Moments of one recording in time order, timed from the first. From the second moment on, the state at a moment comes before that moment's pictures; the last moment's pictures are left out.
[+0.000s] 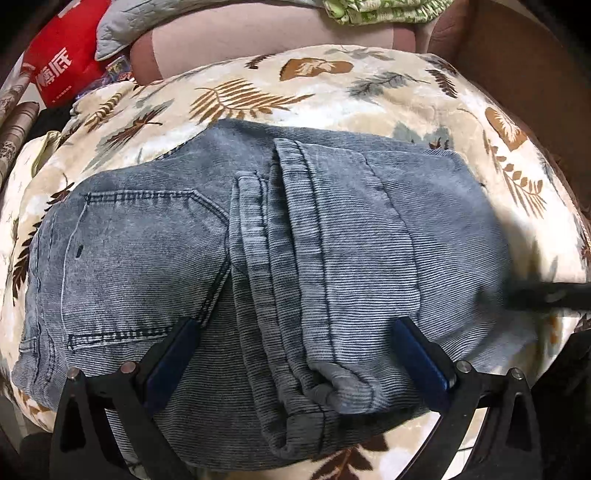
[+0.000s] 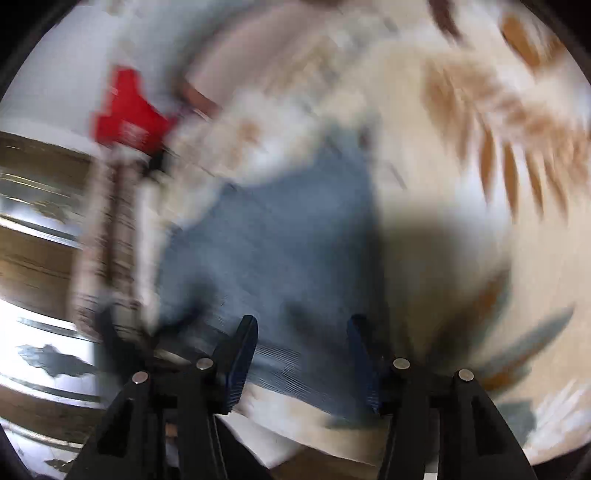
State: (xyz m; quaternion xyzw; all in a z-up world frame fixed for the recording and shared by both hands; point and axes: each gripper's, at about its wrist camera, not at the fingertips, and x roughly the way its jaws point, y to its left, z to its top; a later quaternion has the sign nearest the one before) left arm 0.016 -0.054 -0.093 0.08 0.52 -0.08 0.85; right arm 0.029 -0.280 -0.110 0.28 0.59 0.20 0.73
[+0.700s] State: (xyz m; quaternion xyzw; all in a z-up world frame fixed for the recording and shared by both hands) left arm 0.024 -0.028 -0.084 0.02 0.52 -0.07 0.85; right arm 0.044 -0.286 -0.081 0.32 0.53 0.20 0.76
